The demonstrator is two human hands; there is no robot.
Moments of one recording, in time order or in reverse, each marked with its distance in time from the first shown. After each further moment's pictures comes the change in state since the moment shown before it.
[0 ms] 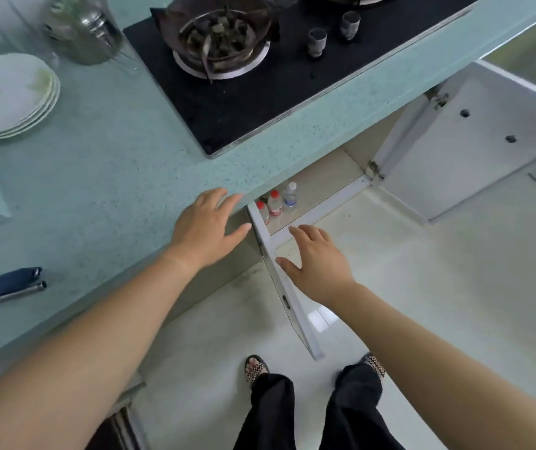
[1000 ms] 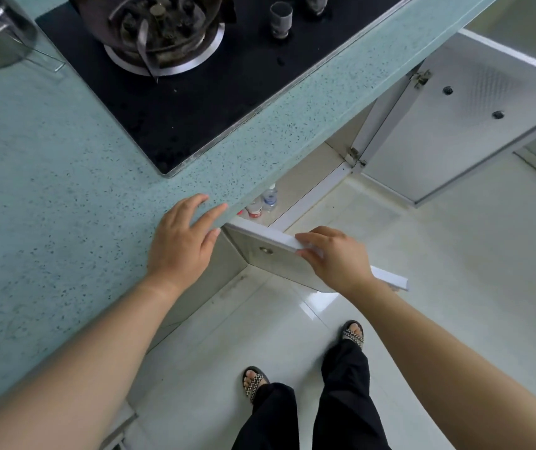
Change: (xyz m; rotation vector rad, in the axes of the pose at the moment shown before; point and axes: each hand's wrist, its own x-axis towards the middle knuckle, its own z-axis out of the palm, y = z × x) left_hand 0.061 -0.033 0.060 -0.088 0.225 0.206; right_hand 0.066 0.083 0.024 0.052 0.300 -0.037
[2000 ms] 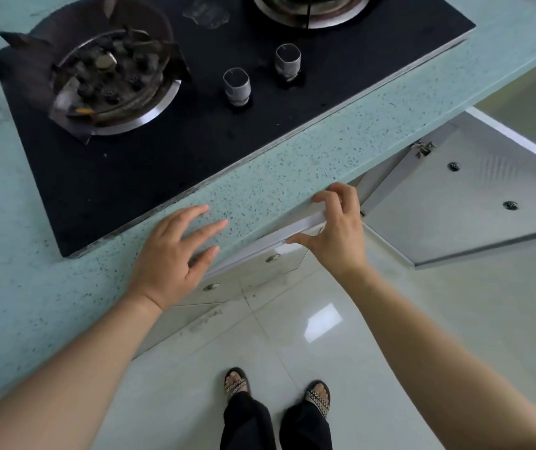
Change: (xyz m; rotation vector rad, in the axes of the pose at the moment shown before) left_hand 0.155 0.073 0.026 -0.030 0.024 -0.051; right_hand 0.185 0.134 -0.079 0.122 0.232 -0.059
